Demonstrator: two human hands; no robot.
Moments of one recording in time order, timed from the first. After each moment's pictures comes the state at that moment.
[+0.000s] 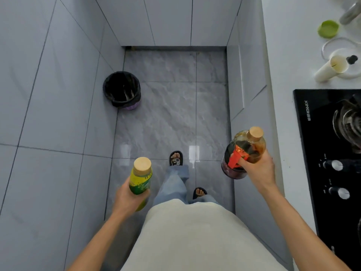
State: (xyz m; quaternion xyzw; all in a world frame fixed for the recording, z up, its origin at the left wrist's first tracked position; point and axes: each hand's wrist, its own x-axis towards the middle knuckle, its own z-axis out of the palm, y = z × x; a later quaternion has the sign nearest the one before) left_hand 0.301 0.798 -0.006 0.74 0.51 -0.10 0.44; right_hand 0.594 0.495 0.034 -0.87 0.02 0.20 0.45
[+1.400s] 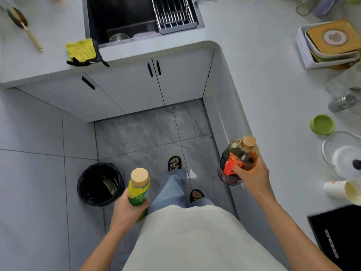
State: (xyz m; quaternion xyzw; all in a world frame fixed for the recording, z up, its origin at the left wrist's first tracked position) left_hand 0.853 1.092 -0.015 0.78 0.42 -0.15 0.43; right_hand 1.072 0.743 0.041 -0.86 0.13 0.17 0.46
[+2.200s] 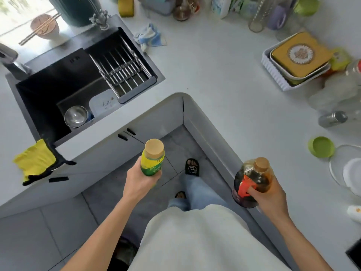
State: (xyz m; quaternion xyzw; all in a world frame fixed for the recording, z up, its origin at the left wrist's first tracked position) left_hand 1.303 1.169 0.017 0.85 0.18 -0.19 0.46; right_hand 1.225 0.774 0.021 -0.83 0.34 0.12 0.43
